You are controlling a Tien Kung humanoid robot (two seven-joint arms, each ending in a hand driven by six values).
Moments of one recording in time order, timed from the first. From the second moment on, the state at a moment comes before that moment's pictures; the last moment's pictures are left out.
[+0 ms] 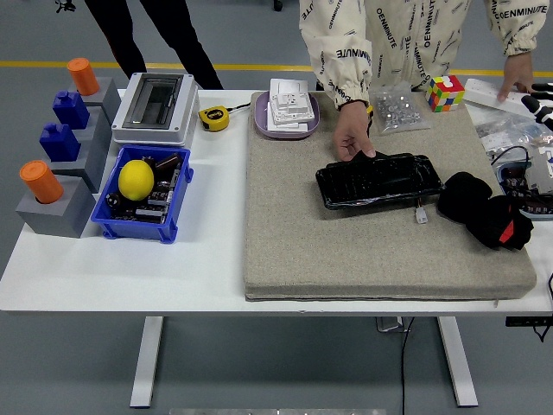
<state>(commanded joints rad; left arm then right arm) 0.01 0.16 -1.55 -0.18 1.29 0.03 0.15 0.43 -0.63 1.16 1.16 -1.23 -0.09 0.04</state>
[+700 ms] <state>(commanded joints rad) 0.01 0.16 -1.55 -0.18 1.29 0.03 0.15 0.50 -0.69 1.01 1.16 -2.04 0.01 -0.03</state>
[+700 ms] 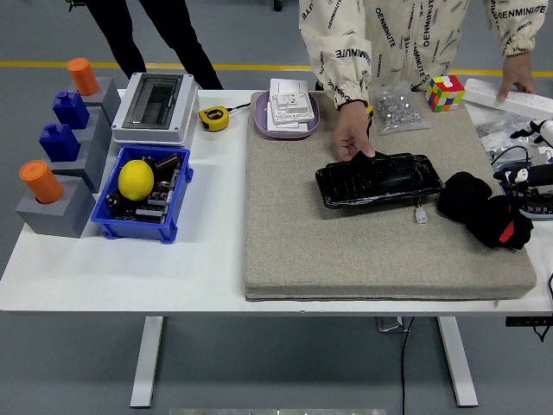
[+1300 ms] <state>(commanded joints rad) 0.01 0.16 -1.55 -0.18 1.29 0.03 0.15 0.52 -0.62 0.98 1.13 -2.07 0.06 -0.08</state>
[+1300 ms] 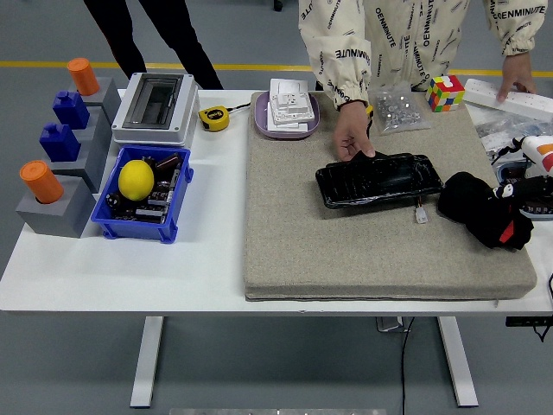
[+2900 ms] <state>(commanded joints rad) 0.01 0.16 -1.54 -0.18 1.28 0.03 0.15 0.47 -0.41 1.12 0.94 -2.14 -0.01 -0.04</state>
